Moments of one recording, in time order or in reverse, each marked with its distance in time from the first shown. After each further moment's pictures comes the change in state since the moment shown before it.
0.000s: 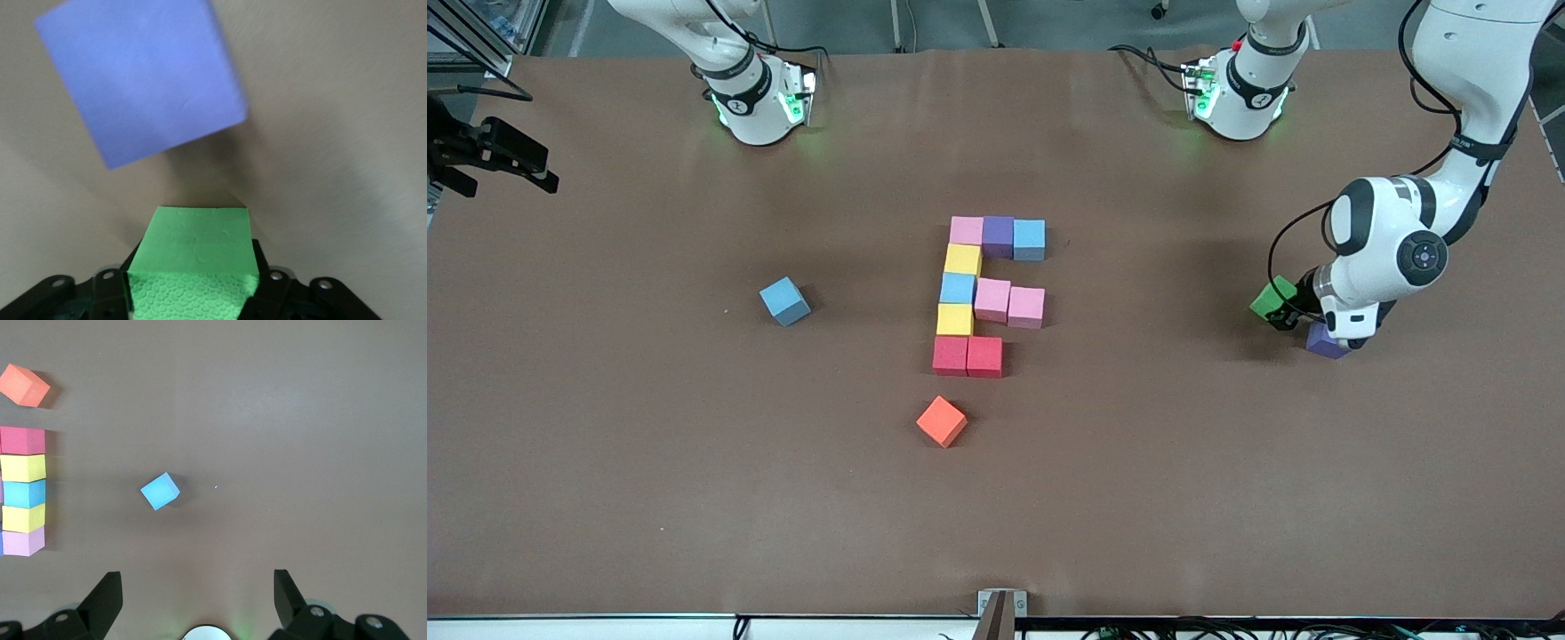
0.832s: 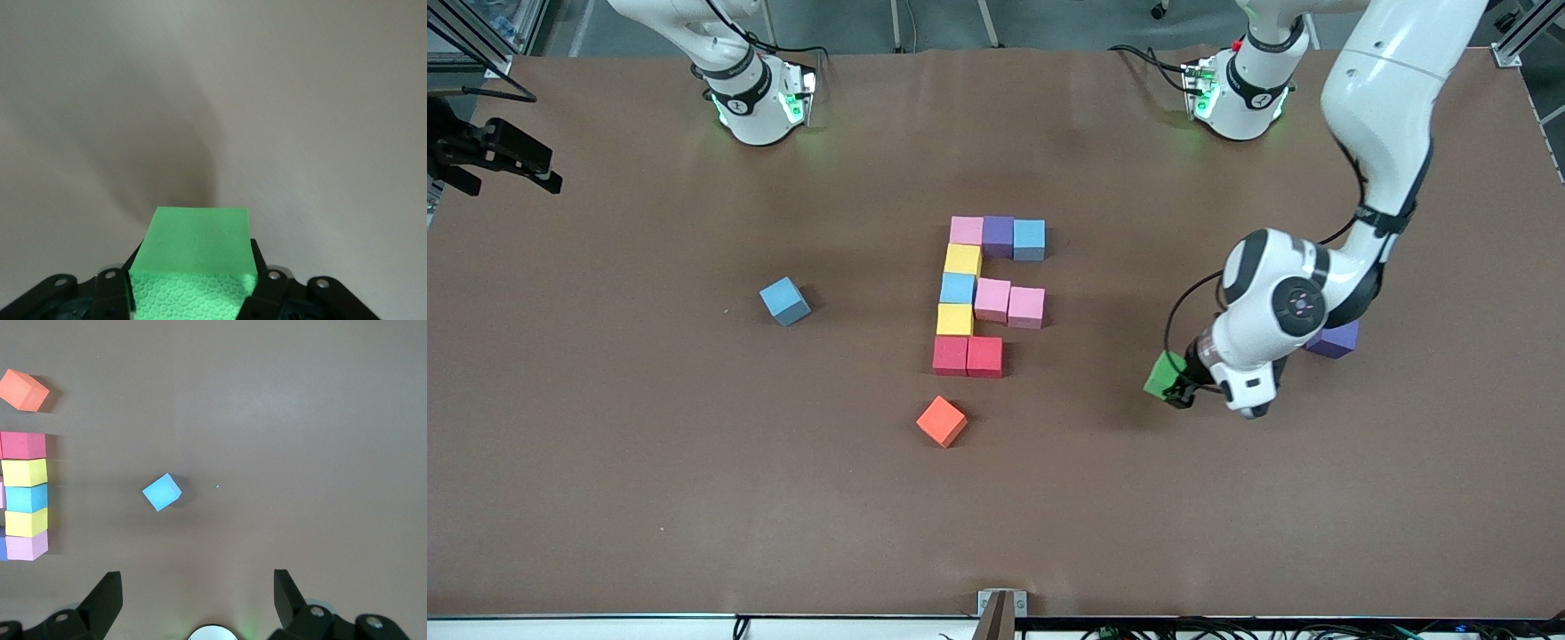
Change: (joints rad) left arm -0.381 0.271 -0.038 0.516 -0.008 -0.022 -0.545; right arm 0.001 -0.001 0.006 0.000 0.000 -0.001 0.035
